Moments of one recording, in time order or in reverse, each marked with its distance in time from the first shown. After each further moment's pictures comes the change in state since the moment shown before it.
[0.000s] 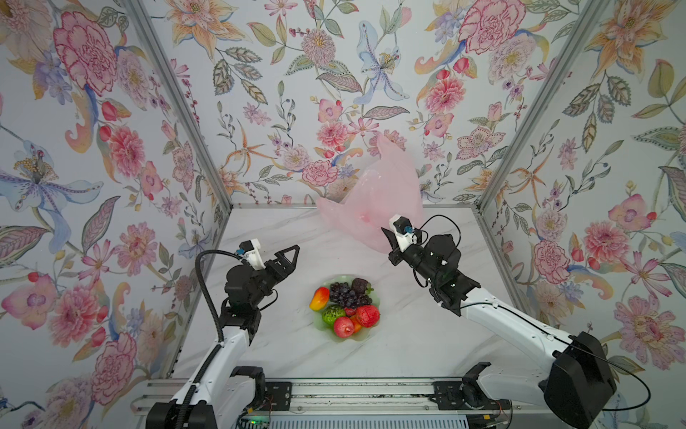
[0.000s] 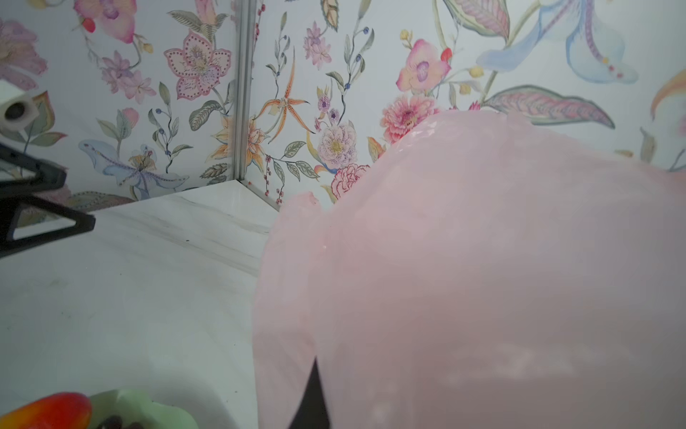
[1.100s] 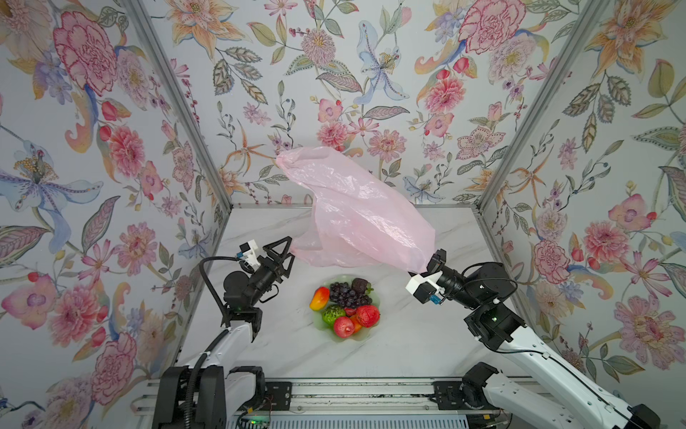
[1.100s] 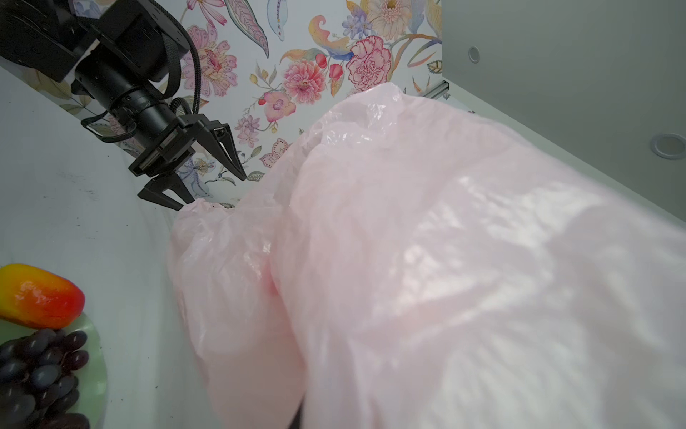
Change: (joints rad) left arm 0.052 0.193 -0.078 0.481 0.150 -0.598; right arm -0.001 -0.393 -0.111 -0.054 -0.403 -0.608
